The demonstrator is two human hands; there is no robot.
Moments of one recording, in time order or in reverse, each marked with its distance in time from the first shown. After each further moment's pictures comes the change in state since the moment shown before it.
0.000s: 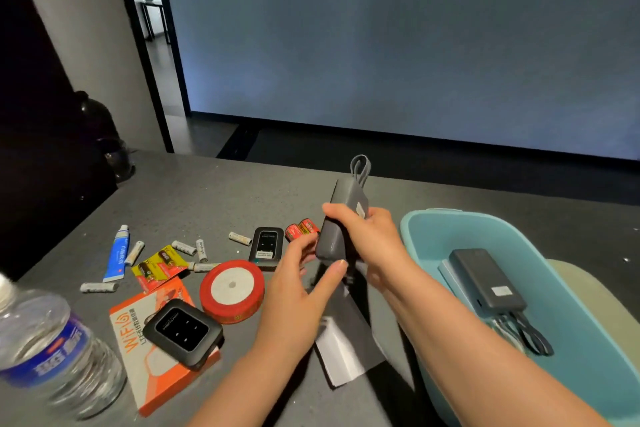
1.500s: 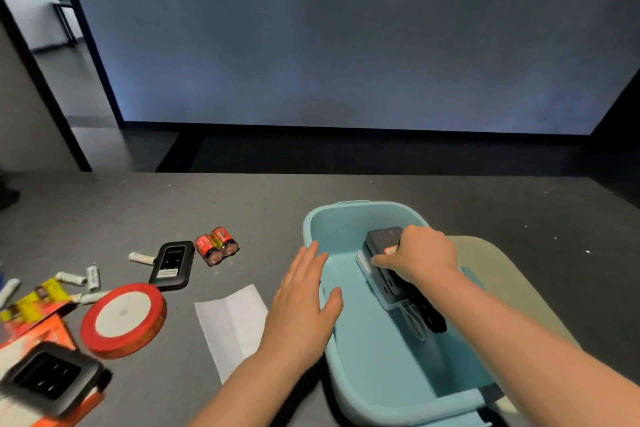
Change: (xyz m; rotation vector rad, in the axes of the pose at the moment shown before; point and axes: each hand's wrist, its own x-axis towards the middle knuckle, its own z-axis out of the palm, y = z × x) left_hand -0.001 0.014 0.130 0.403 -0.312 0.167; right_hand 0.036 0.034 -0.213 -1.414 0.281 -0.053
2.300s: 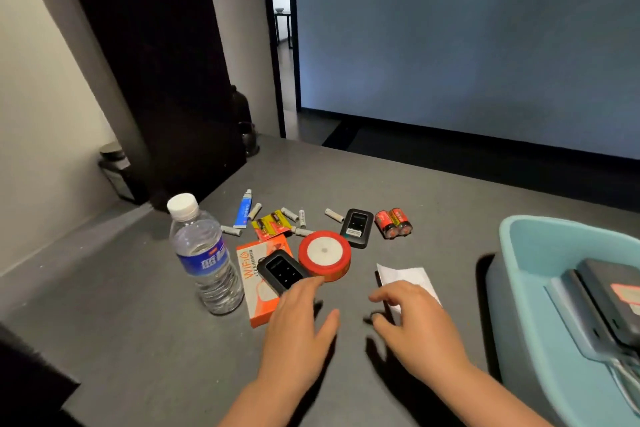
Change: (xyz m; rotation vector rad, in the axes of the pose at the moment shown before) left_hand -0.155 -0.115 -0.113 0.199 0.399 -0.382; right_hand -0.161 -0.181 0.055 0.552 -0.214 -0.697
